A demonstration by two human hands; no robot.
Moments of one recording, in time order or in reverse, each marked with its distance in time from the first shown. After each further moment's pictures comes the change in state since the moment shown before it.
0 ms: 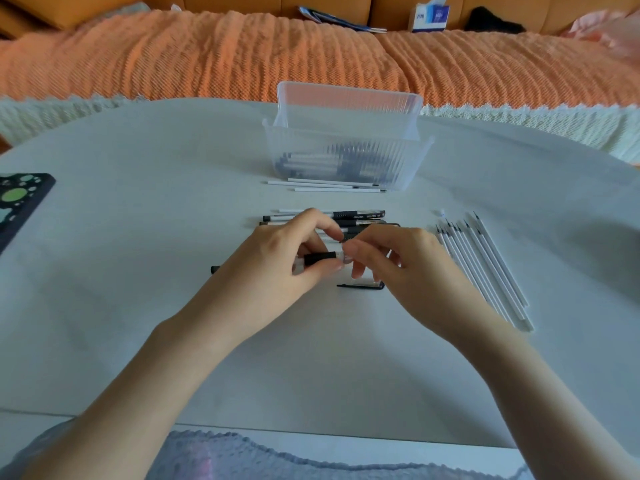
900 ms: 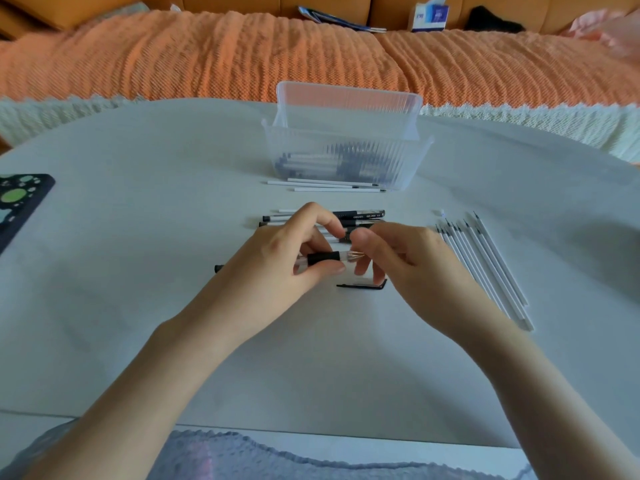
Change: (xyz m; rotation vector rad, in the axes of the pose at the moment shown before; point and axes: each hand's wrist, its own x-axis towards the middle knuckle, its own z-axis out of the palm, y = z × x) left_hand 0.000 0.001 0.001 -0.019 -0.010 0.010; right_hand -0.002 -0.001 -0.003 0.055 0.018 0.053
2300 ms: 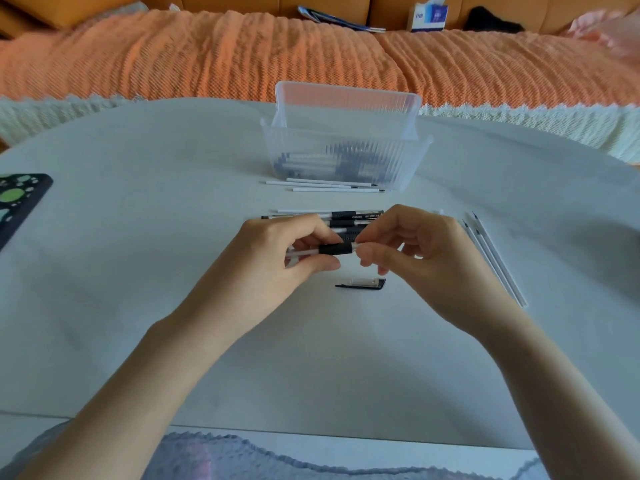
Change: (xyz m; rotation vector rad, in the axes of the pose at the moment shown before) left_hand 0.004 0.003 -0.003 0.030 0.108 0.033; right_hand -0.001 0.002 -0.014 0.133 0.020 -0.025
